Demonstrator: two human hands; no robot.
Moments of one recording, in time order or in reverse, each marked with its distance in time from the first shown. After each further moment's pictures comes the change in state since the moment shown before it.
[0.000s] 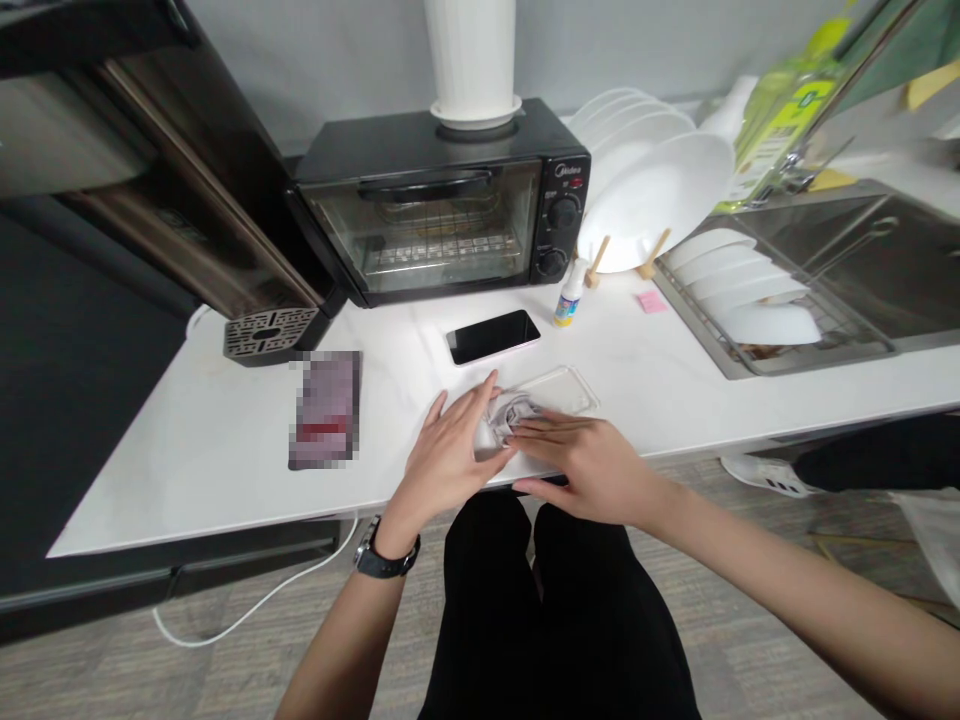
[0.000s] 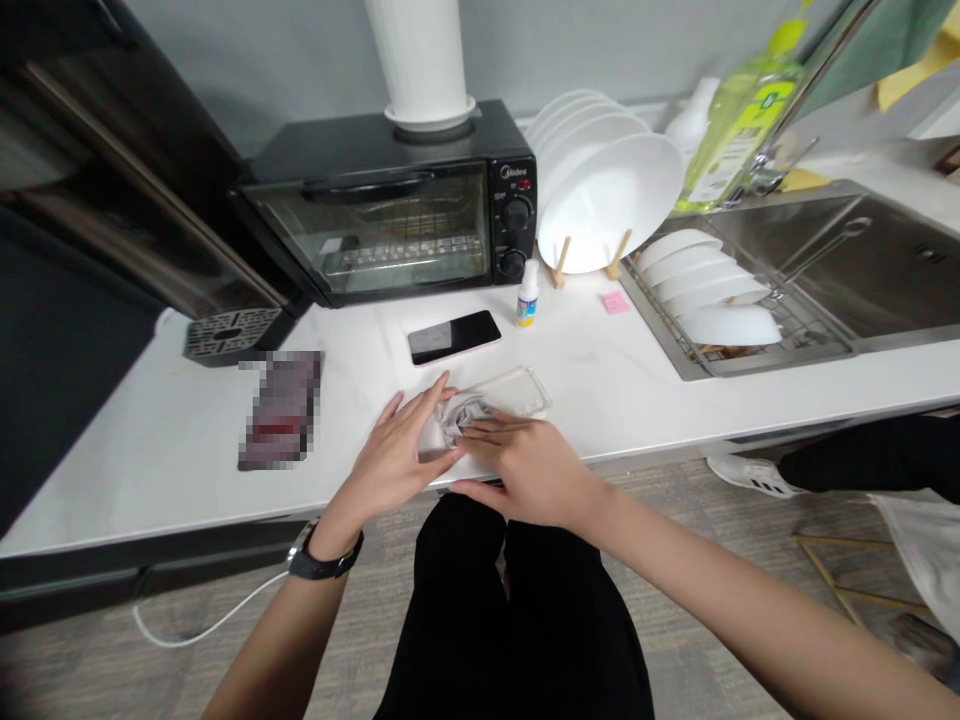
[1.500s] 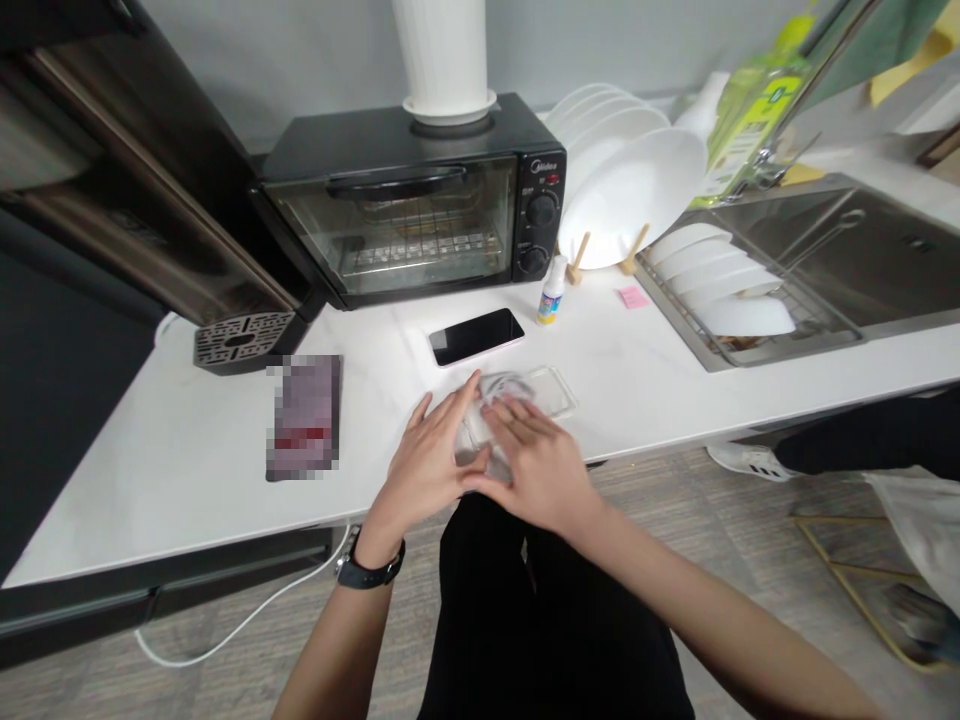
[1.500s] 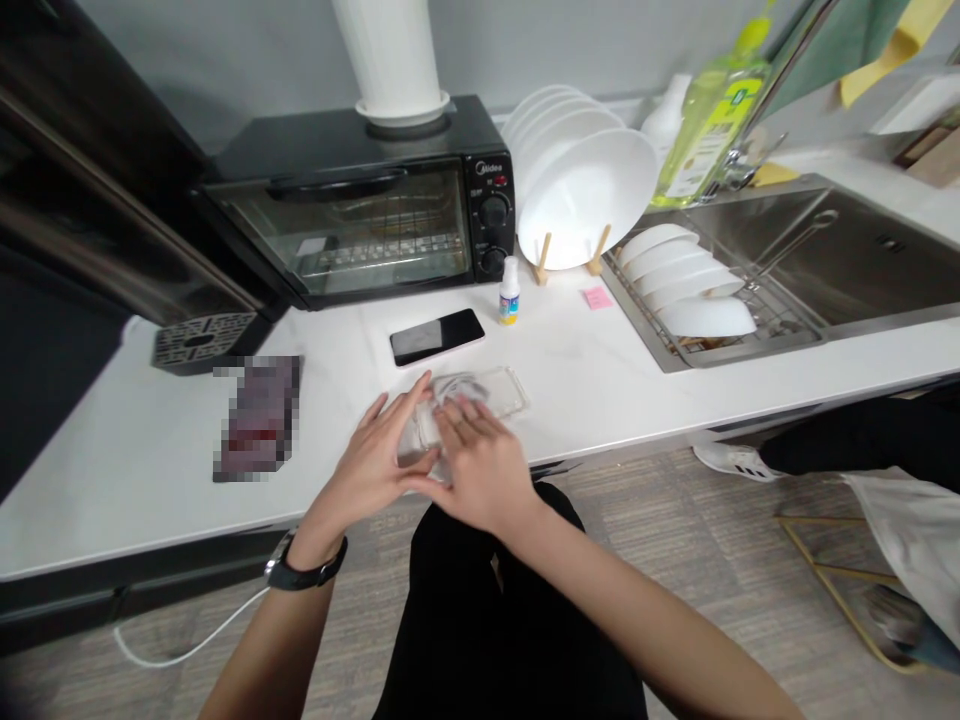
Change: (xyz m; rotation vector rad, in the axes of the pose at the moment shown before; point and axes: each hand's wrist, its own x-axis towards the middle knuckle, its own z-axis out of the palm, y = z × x) left_hand 0.000 -0.002 -0.002 -0.001 -0.025 0.019; right_hand 0.015 -0.029 0.043 -0.135 0.256 0.292
